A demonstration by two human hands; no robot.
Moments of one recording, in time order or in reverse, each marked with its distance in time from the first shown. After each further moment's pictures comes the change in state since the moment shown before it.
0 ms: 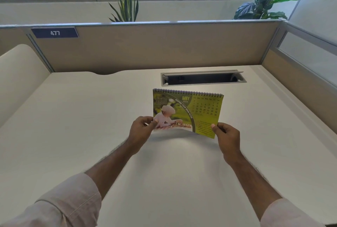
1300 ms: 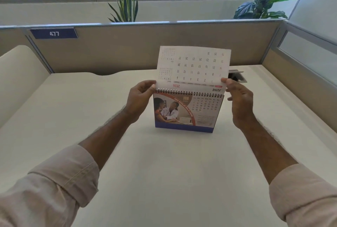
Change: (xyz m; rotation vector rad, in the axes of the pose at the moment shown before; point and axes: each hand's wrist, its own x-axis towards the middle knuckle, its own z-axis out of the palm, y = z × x) left_hand 0.048 0.090 -0.017 -0.172 -0.037 0.244; right_hand 0.048 -0.116 -0.003 0.146 -0.072 -0.247
